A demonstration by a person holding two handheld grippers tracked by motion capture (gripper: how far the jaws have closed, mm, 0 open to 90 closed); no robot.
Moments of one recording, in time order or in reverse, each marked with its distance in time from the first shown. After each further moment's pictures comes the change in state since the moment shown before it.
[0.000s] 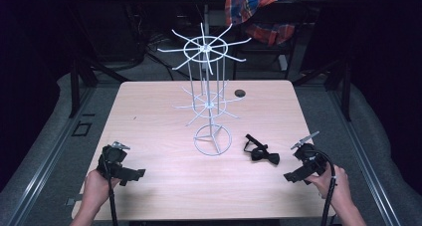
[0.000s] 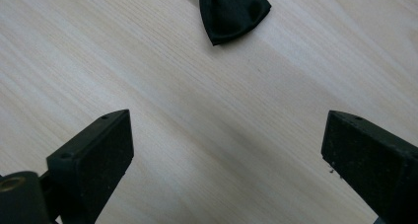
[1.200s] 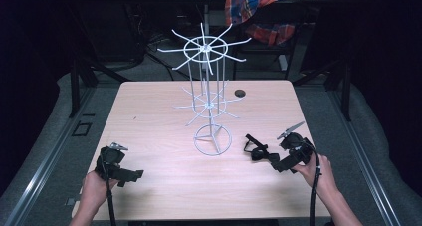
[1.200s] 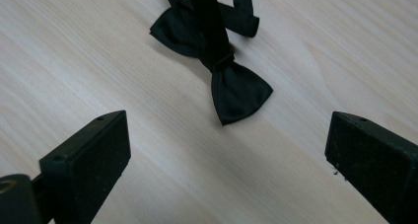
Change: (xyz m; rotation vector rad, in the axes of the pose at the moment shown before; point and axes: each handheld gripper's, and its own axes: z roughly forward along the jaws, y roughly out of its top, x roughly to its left) left arm 0.003 -0.004 0.000 0.011 0.006 -0.006; right arm 0.018 0.045 0.000 -0.077 -0.057 -0.071
